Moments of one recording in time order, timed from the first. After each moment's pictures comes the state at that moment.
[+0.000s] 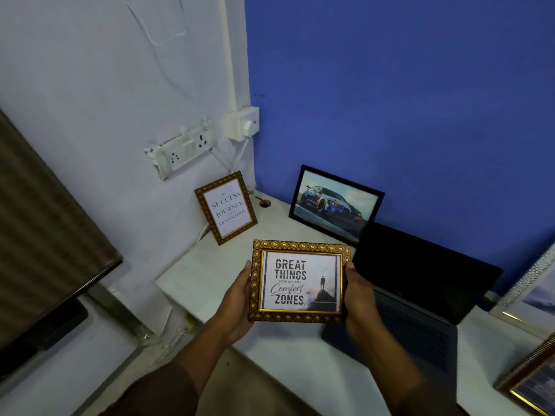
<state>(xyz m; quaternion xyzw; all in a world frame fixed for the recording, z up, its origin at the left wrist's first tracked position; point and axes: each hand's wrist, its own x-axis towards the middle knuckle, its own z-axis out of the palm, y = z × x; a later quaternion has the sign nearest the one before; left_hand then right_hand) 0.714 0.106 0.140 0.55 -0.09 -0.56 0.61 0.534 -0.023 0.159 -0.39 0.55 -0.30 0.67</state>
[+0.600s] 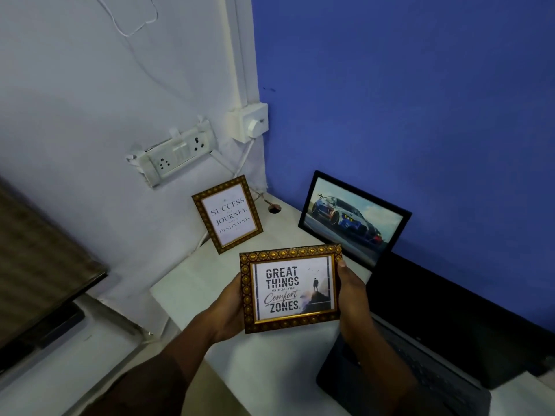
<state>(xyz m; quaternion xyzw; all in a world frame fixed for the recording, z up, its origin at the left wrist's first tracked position) 0.753 0.015 0.132 0.54 -0.03 -0.62 0.57 0.583 -0.142 0.123 -0.48 0.50 -0.24 0.68</state>
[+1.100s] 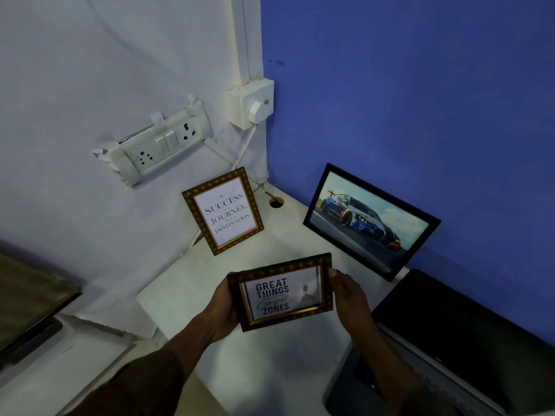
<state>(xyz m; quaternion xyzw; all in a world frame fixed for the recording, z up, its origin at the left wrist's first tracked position) 0.834 -0.019 0.057 0.56 0.05 -0.56 0.60 0.633 -0.186 0.064 -0.62 0.47 -0.15 0.62</state>
